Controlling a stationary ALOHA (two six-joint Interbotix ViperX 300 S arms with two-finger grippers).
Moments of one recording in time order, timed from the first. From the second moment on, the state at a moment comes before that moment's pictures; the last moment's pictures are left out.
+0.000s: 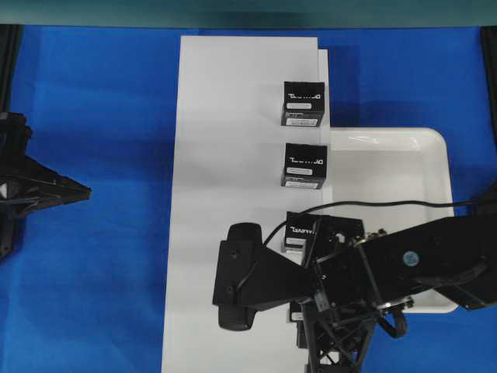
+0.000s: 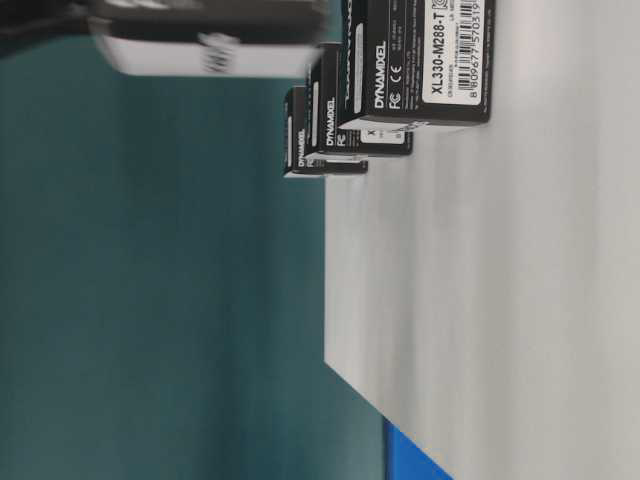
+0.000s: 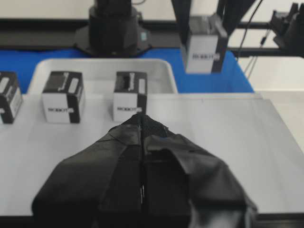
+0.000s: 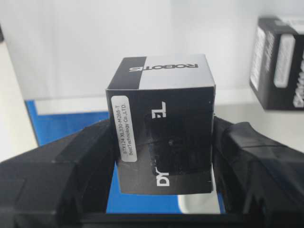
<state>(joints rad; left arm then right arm) -0.08 -1.01 1.10 0.02 -0.04 -0.05 0.31 0.09 -0.05 0.05 1.38 0.38</state>
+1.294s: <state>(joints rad) -0.08 -1.01 1.09 0.02 -0.01 -0.05 0.30 0.14 0.14 0.05 1.14 0.38</state>
